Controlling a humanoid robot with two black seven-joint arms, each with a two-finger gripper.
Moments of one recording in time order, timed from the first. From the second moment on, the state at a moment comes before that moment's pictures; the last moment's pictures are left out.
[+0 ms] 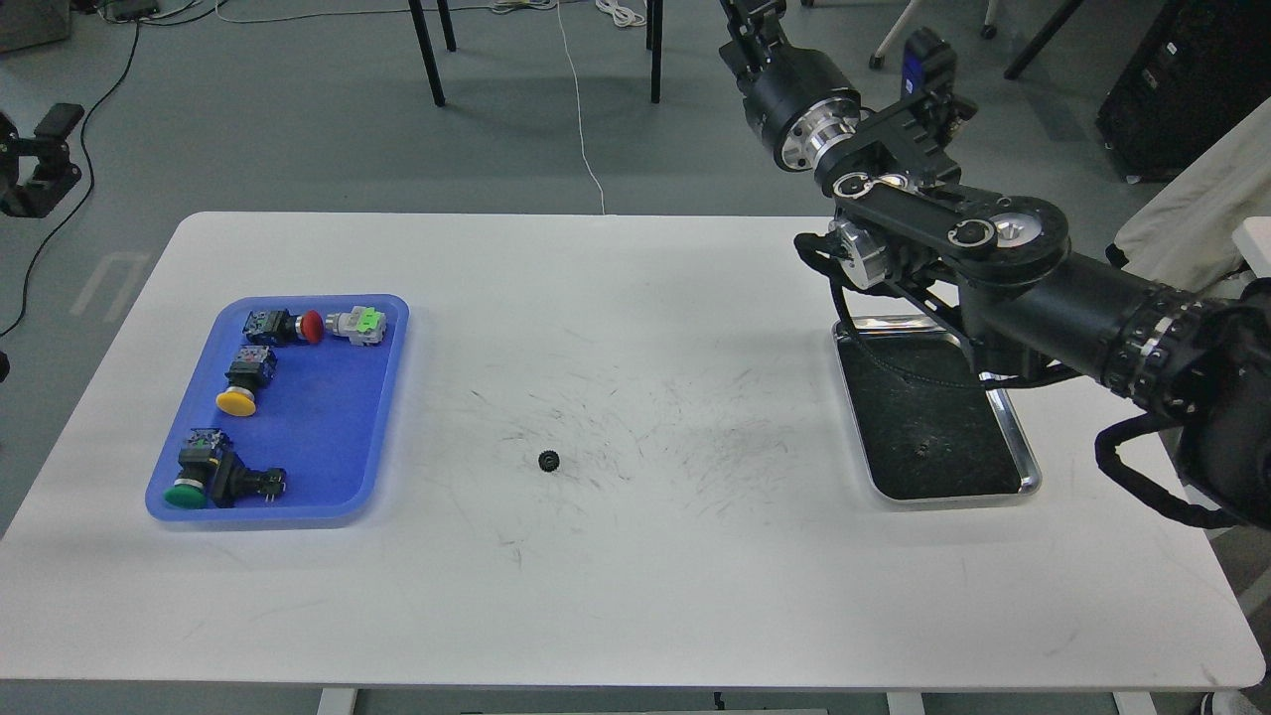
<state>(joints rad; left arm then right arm) -0.81 0.95 -0.47 -0.95 0.00 -0.20 -0.41 1.28 -0.15 0.08 0.72 -0.20 -0.29 0.35</state>
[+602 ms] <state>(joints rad) -0.72 0.89 -0.37 -1.09 0.04 -0.16 -0.36 1.05 -0.46 0.29 0.83 -0.01 -0.13 0.22</state>
